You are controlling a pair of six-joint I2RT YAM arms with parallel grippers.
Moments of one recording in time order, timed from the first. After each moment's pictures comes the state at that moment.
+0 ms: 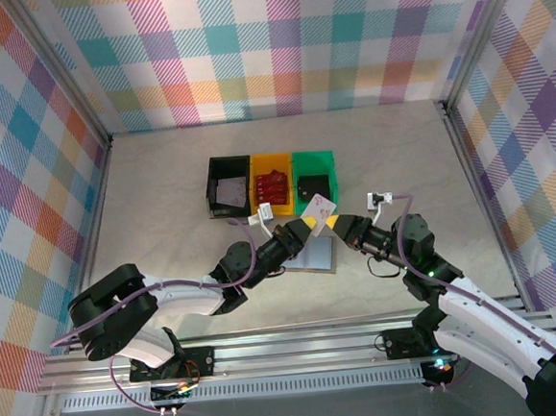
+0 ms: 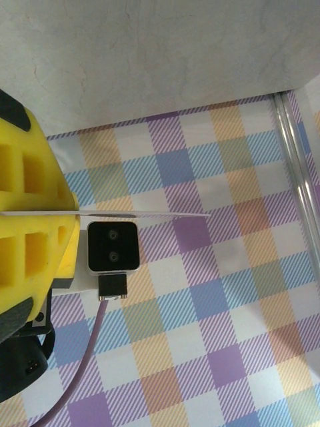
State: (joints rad) left arm -1.02 1.47 0.51 1.08 -0.08 -1.33; right arm 0.58 0.71 0.38 0.21 -0.33 1.15
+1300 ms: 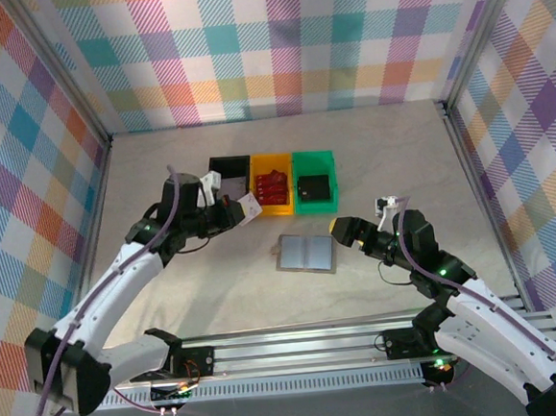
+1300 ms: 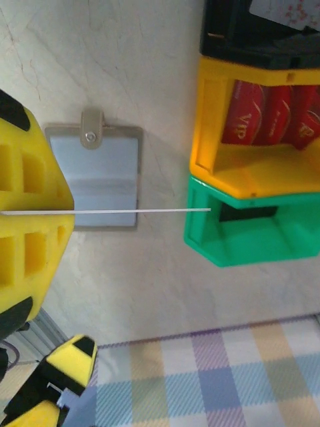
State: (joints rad) left arm -0.42 1.17 0.98 -0.51 0.39 -0.69; right arm 0.56 0.65 0.49 -0.26 -0.21 0.90
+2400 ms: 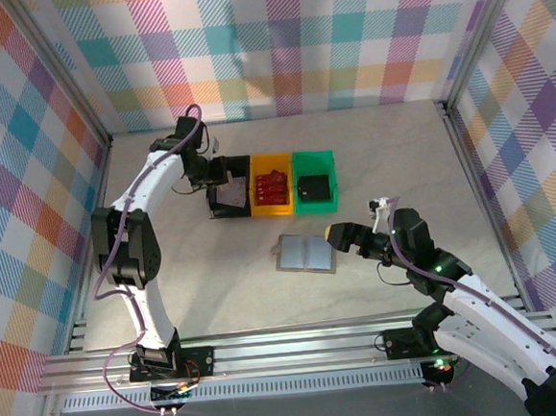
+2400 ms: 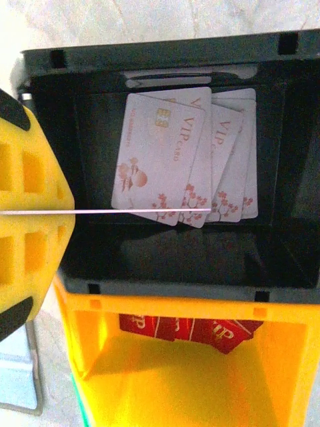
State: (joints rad) left arm -0.20 1.95 1.68 -0.89 0.26 -0.28; right arm 0.56 0.70 0.49 -0.26 -0.27 0.80
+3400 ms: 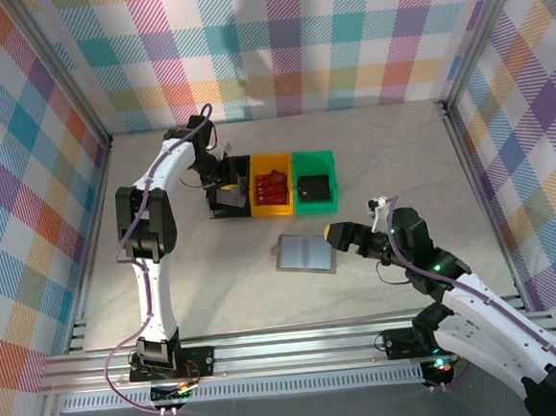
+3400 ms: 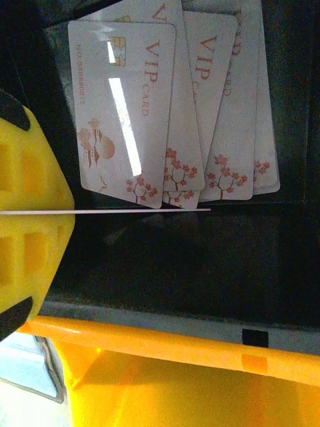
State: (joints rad) left arm -0.18 2.23 1.96 -1.07 0.43 -0.20; right arm 0.56 0.71 0.49 -0.24 -0.27 0.80
